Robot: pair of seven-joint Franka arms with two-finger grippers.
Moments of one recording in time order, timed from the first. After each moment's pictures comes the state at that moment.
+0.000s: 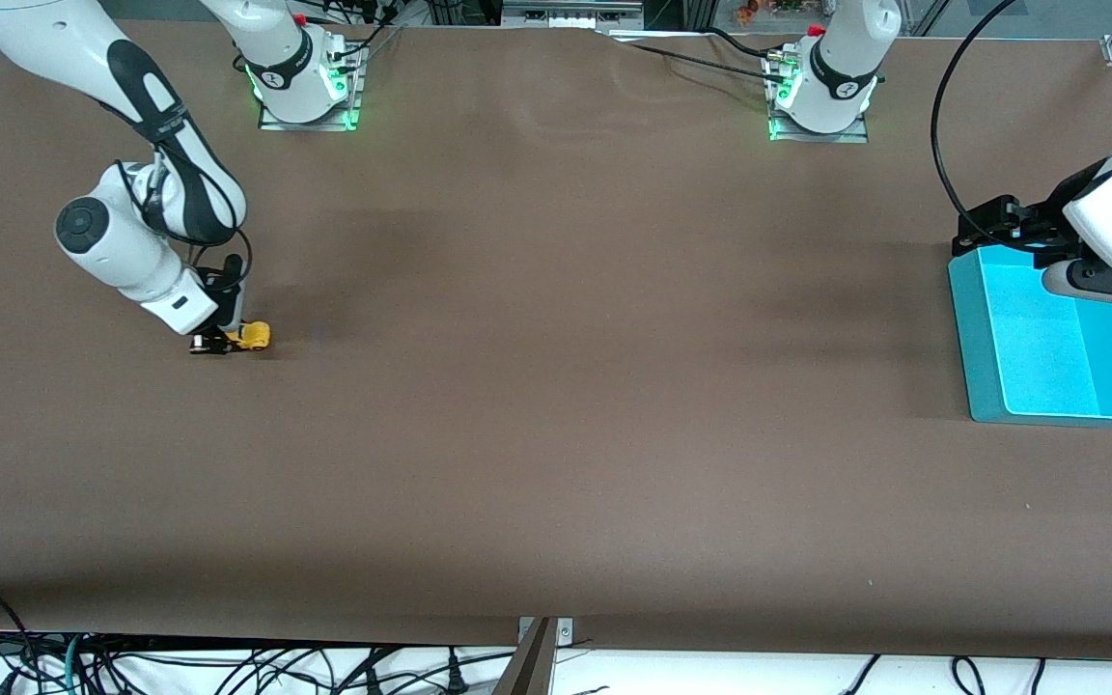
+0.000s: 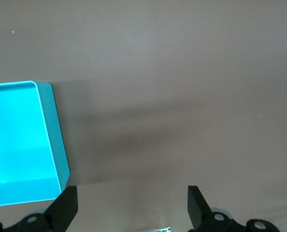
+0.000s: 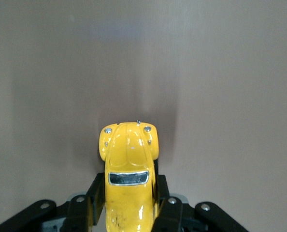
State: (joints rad) left arm -0.09 0.13 0.07 -1.46 -0.06 1.44 0.10; right arm -0.18 0.35 0.06 -2.36 0.02 2.78 -1.77
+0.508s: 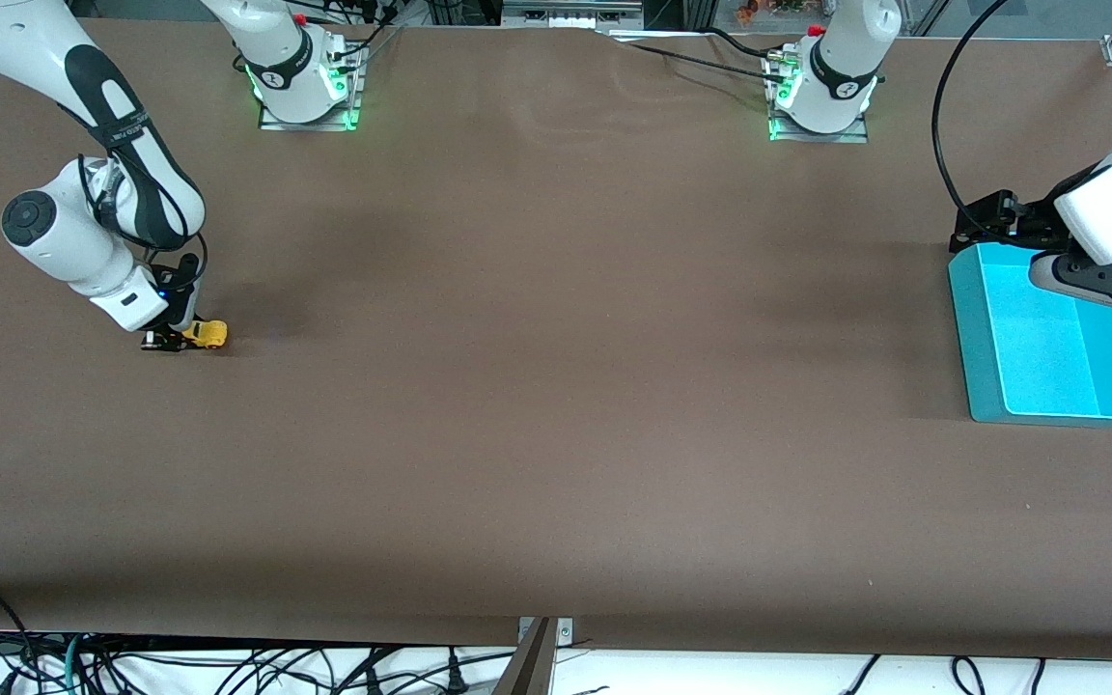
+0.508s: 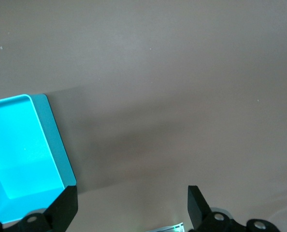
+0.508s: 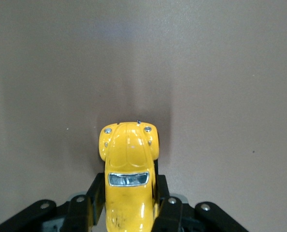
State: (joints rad) left arm -0.09 0.14 0.07 -1.46 -0.06 1.43 0.24; right arm -0.25 0.36 0.02 -2.35 0.02 2.79 -1.82
